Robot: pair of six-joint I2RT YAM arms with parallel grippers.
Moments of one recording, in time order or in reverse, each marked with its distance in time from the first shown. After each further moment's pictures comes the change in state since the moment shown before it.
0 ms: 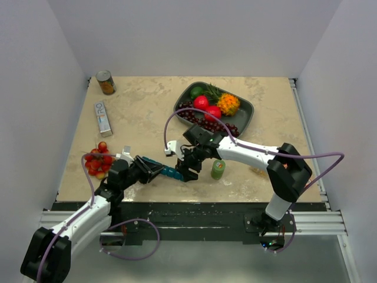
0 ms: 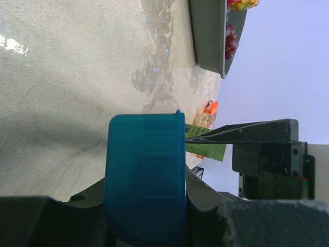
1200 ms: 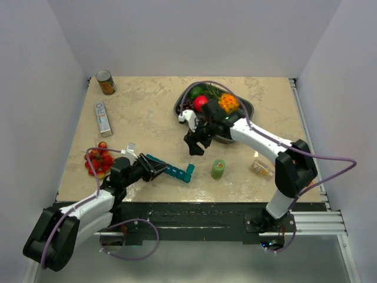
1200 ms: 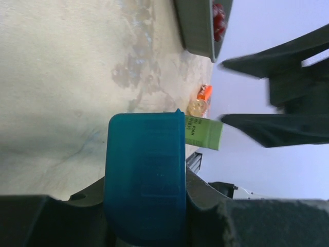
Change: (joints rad) left arm 0.000 0.172 -0.005 0.241 0.095 0.036; right arm -0.197 0.021 0.132 -0.050 0.044 0.062
